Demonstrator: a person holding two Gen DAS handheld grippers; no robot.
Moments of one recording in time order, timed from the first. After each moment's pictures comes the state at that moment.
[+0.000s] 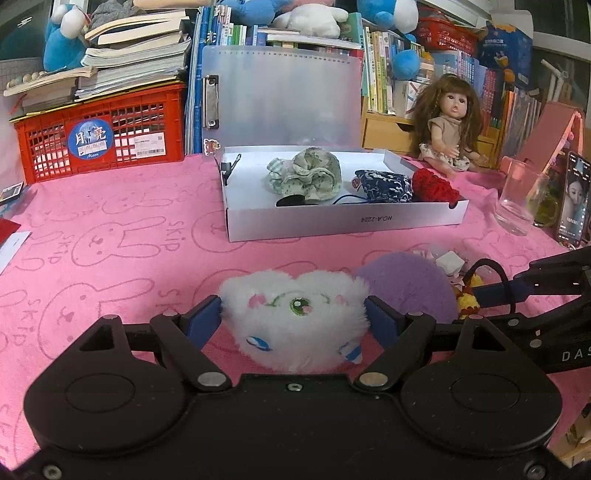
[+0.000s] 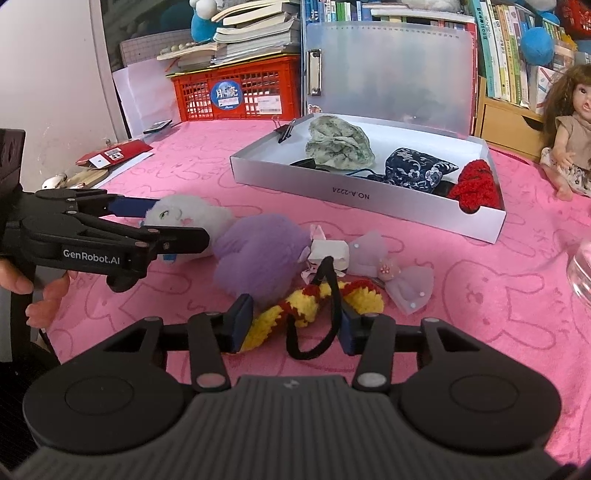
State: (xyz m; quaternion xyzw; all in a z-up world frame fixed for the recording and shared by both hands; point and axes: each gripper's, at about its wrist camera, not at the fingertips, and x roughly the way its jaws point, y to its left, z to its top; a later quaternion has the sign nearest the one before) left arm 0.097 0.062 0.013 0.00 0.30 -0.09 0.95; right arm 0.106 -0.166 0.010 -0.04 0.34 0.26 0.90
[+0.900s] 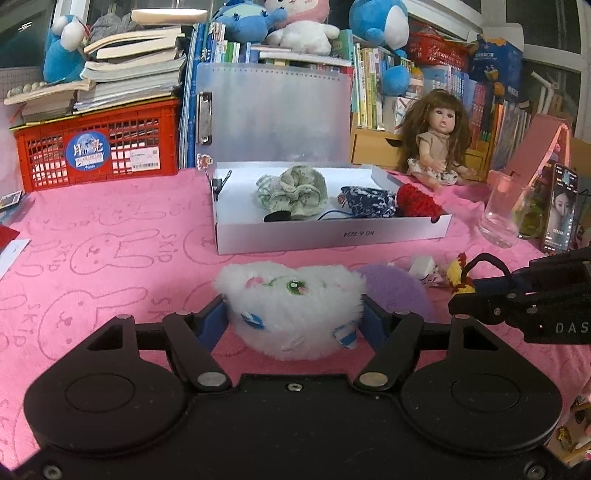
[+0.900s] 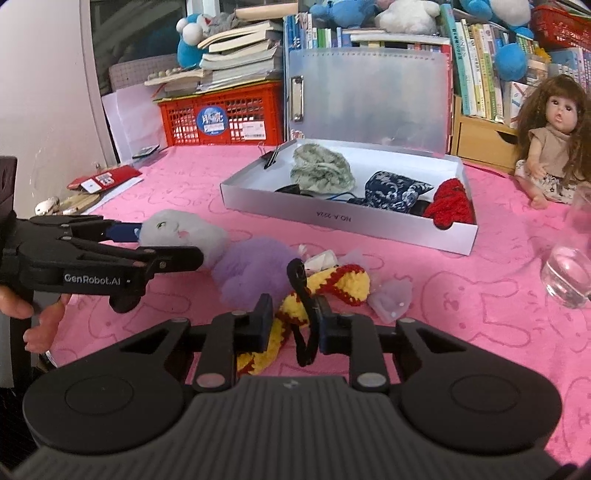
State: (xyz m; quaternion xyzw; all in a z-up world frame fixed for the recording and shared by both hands) left arm 0.081 0.057 0.025 -0.01 0.28 -0.10 0.96; right arm 0.091 -0.174 0.027 -0.03 0.31 0.23 0.92
